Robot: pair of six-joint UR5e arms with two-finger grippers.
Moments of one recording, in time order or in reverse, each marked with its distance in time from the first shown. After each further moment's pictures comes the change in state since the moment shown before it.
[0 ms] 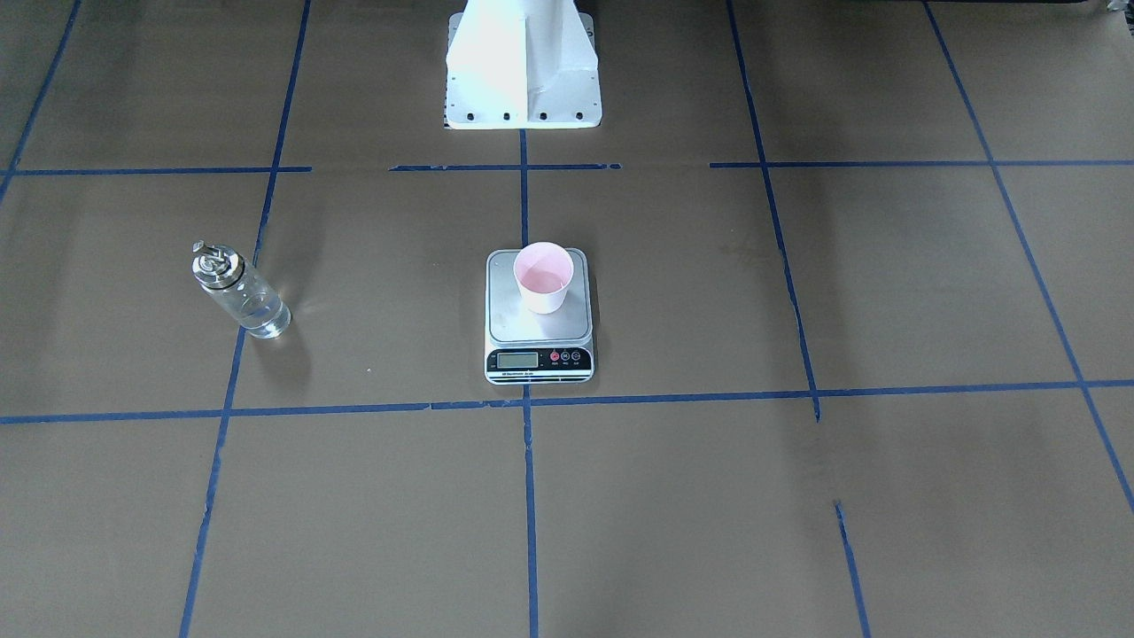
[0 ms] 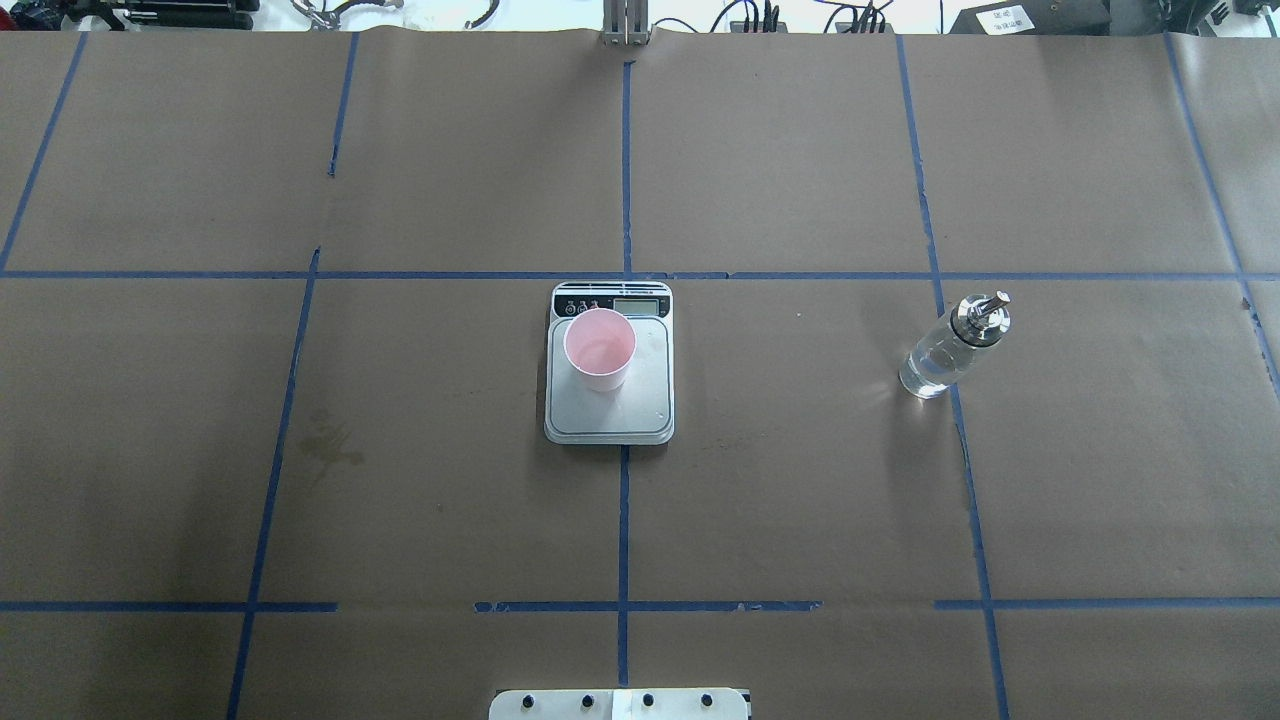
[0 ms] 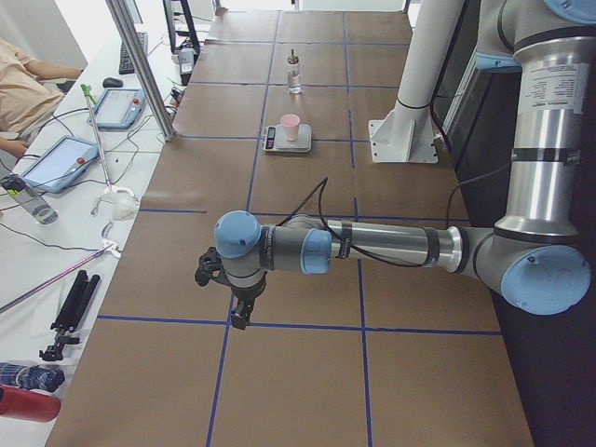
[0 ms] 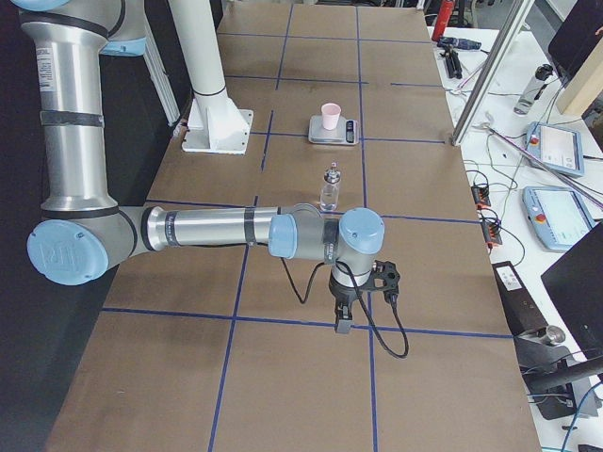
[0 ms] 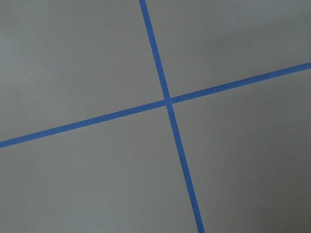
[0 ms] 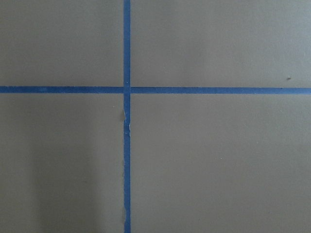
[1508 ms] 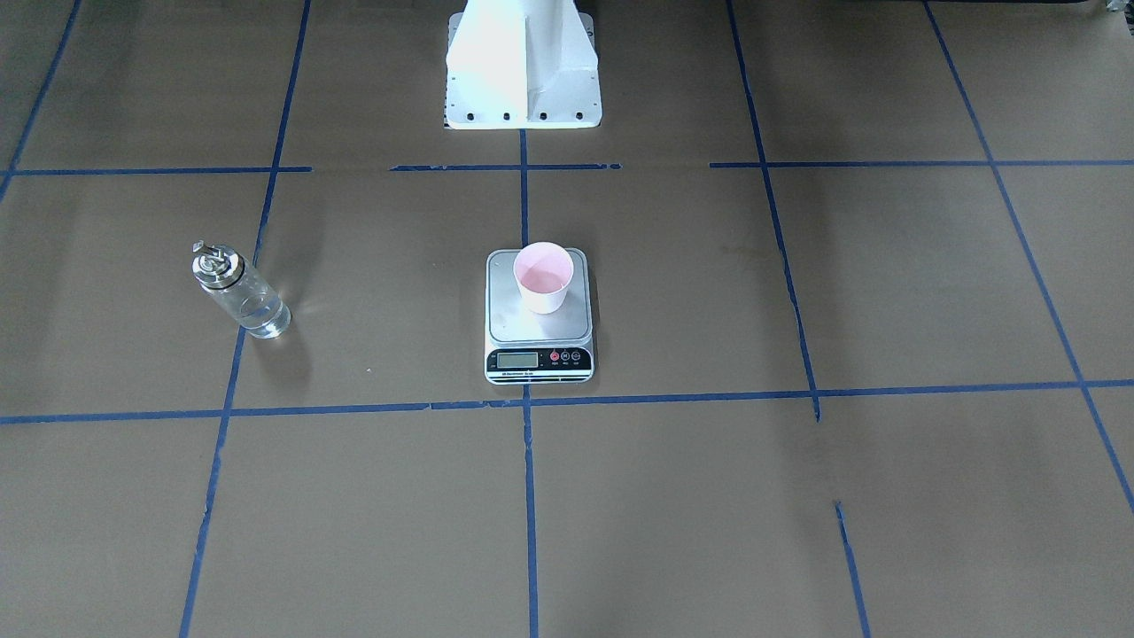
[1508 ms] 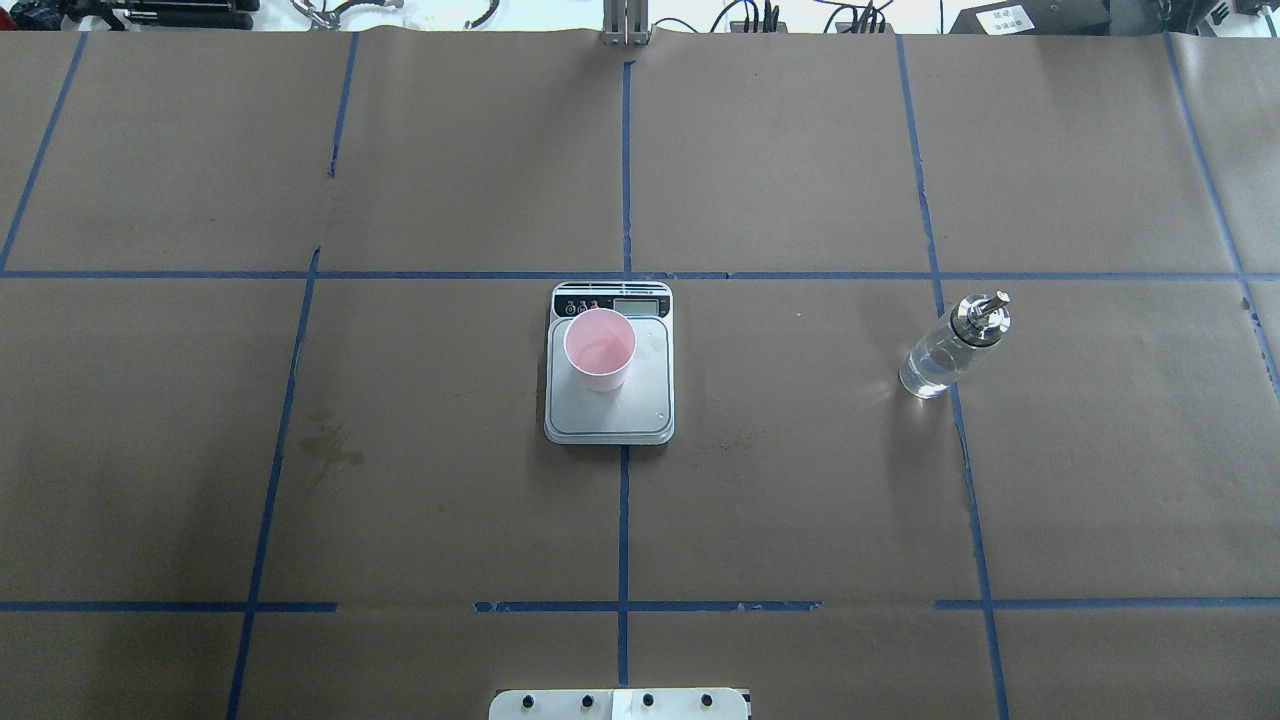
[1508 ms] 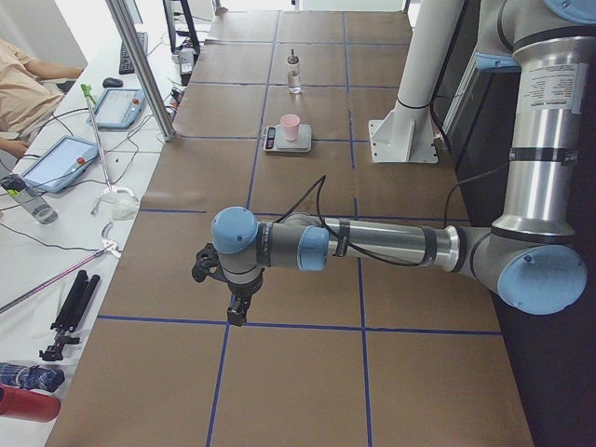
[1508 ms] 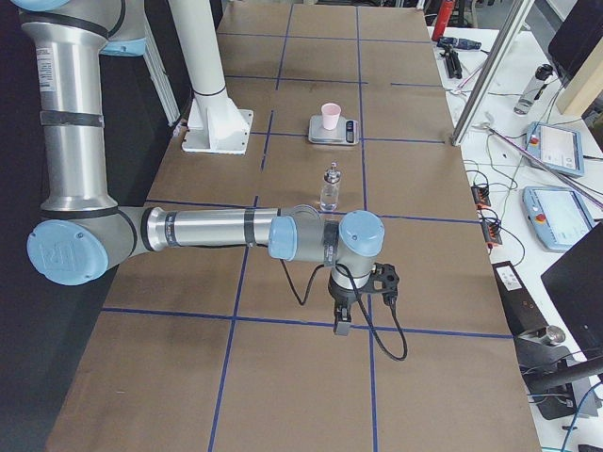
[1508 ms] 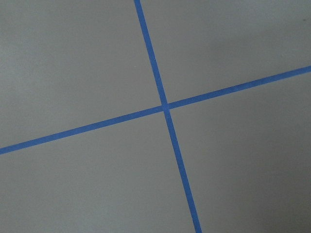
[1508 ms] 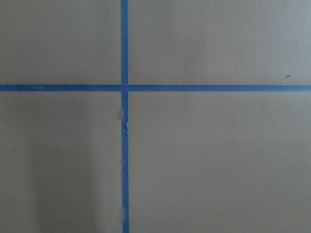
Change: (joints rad) left arm 0.001 -0.012 0.004 -0.002 -0.001 -0.002; right arm -0.001 -0.001 -0.006 0.001 -0.001 0.000
